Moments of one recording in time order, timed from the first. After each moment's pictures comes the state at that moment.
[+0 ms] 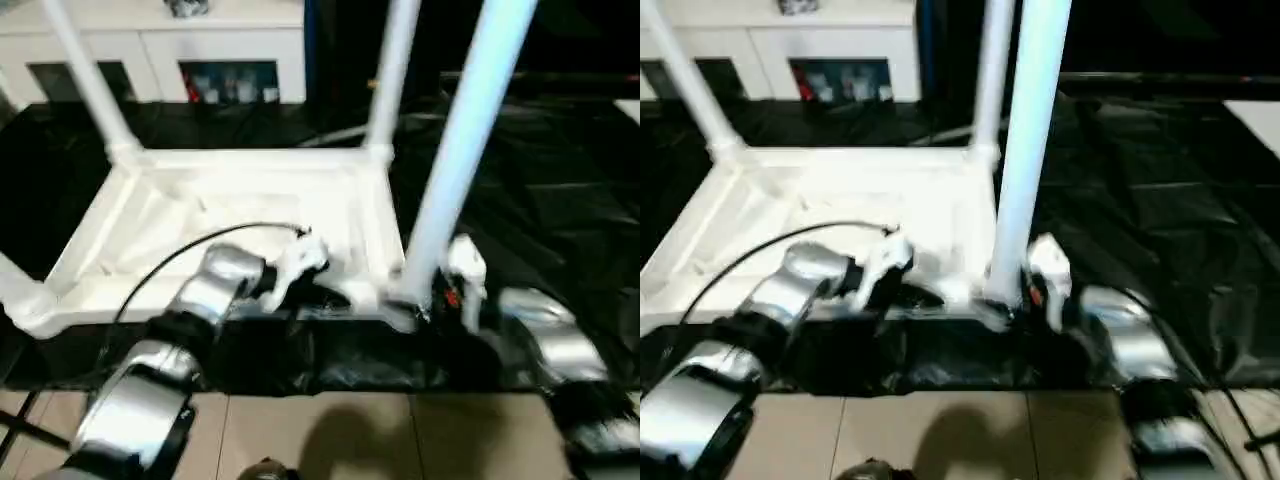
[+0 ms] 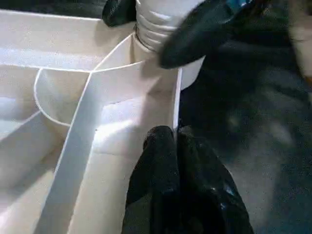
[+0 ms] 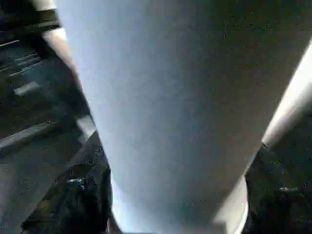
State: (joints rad) left arm -0.79 0.15 -0.22 0.92 0.10 0.01 -1.12; right arm -0.48 -0.30 0.03 0.65 0.12 0.02 0.89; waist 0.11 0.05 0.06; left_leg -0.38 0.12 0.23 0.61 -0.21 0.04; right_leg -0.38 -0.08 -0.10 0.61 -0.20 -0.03
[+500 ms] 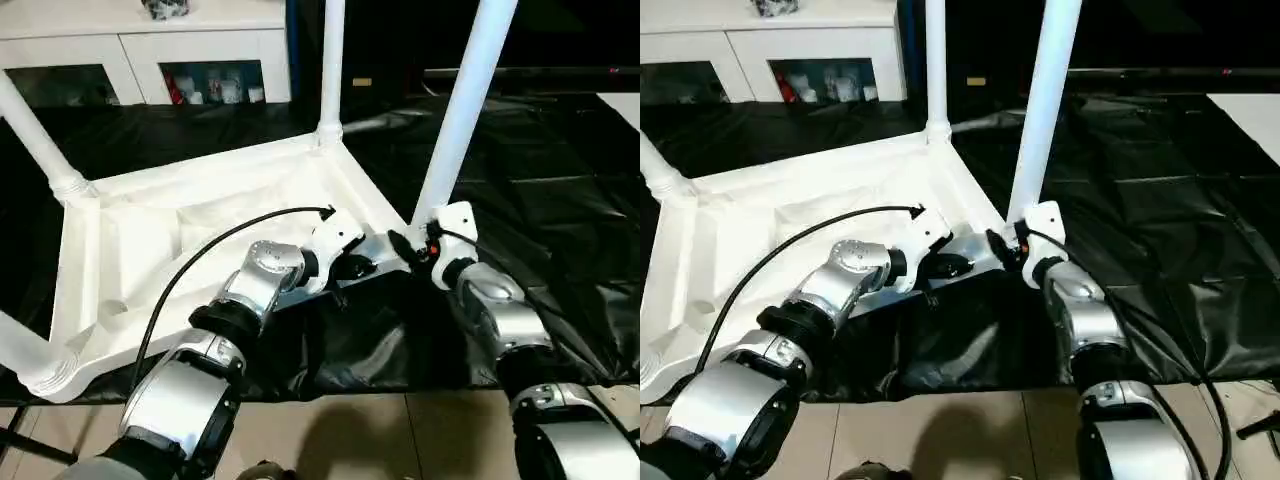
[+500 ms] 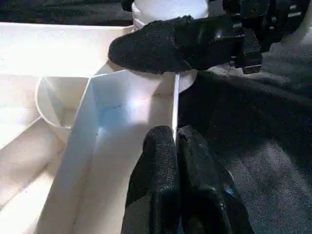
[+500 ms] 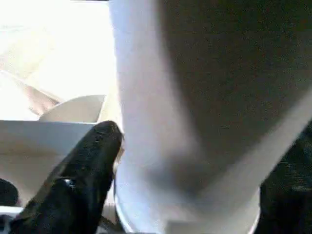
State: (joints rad) left arm -0.84 0.03 -0.18 0.98 0.11 0.07 -0.84; right arm -0.60 -0.17 -0.04 0.82 0.05 -0.02 0.43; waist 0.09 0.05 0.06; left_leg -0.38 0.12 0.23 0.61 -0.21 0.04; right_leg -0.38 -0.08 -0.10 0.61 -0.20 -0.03
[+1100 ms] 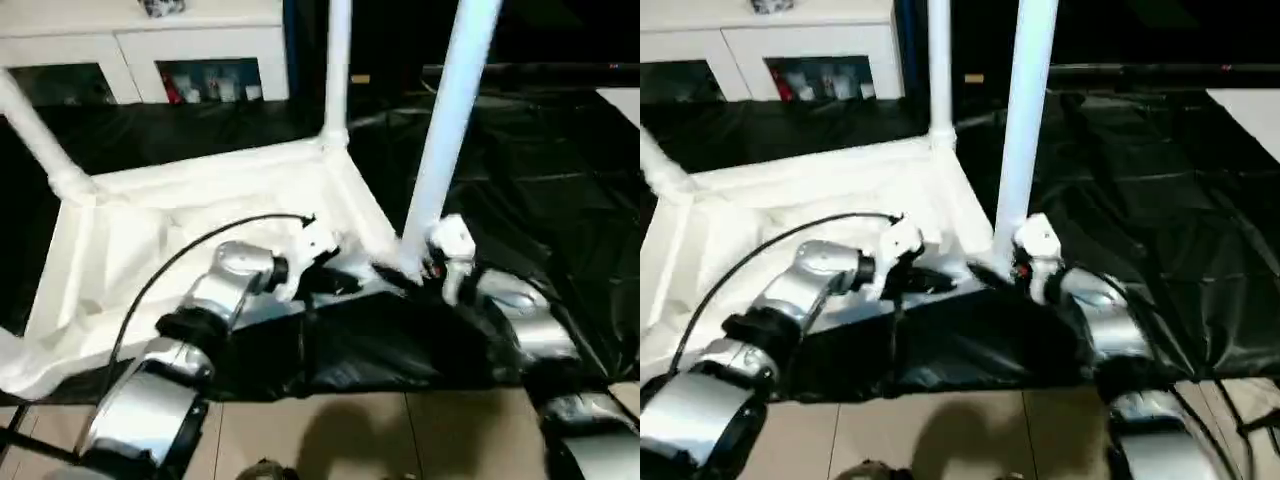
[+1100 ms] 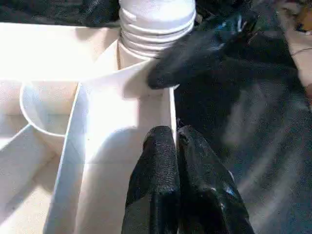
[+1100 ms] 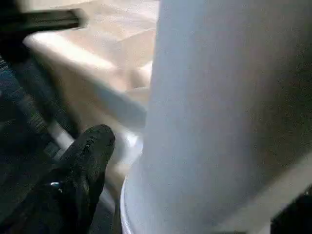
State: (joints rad) left arm -0.76 0.17 -0.21 0.88 0.06 0.01 -1.20; right arm -0.50 -0.32 0.06 0.73 0.09 -0.16 0.96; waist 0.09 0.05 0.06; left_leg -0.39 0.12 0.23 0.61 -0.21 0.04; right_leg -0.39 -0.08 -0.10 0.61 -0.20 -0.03
